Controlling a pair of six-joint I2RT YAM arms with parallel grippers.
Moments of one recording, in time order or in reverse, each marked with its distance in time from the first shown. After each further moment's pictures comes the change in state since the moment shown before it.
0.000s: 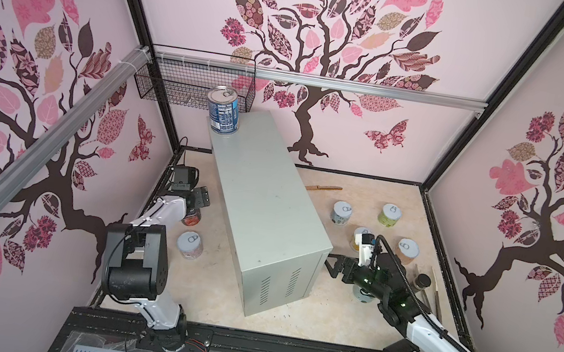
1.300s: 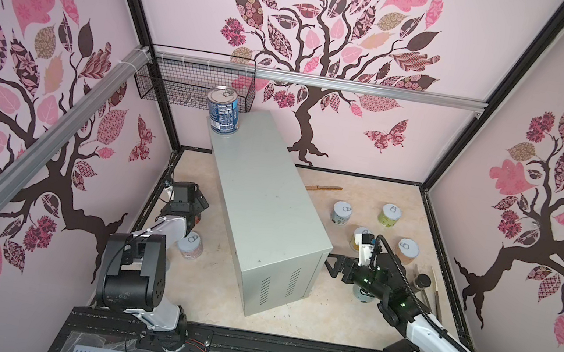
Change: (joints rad) left arm -0.011 -0.043 -0.220 0.286 -0.063 -0.316; right arm 0.000 0.004 -0.001 0.007 -0.001 0.000
